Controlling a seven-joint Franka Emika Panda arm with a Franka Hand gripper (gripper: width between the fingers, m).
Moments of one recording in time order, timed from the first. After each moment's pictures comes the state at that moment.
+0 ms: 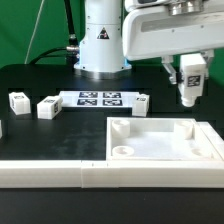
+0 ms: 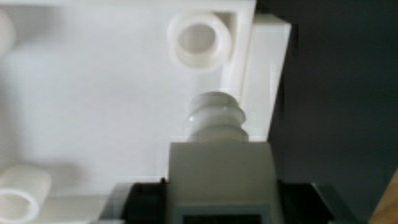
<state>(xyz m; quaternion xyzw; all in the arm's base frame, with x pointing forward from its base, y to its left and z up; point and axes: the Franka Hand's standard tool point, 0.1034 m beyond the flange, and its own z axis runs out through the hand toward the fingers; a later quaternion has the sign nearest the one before) 0.565 0.121 0.113 -0.99 -0.02 -0.12 0.07</state>
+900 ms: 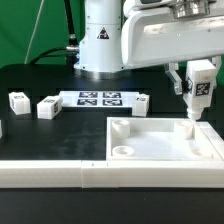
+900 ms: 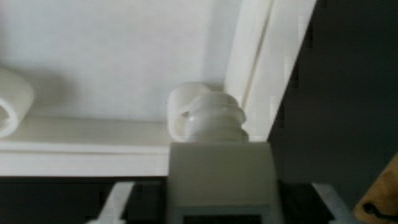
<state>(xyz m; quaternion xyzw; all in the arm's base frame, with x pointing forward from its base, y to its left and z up) 0.604 0.108 0.109 -0.97 -0.06 -0.23 0.05</state>
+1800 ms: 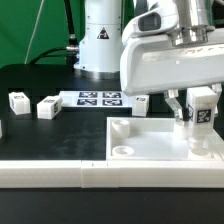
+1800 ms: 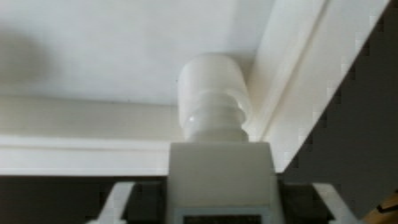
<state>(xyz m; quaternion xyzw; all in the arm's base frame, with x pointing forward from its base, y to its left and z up) 0.618 0.111 0.071 -0.97 -0.06 -0.23 0.05</state>
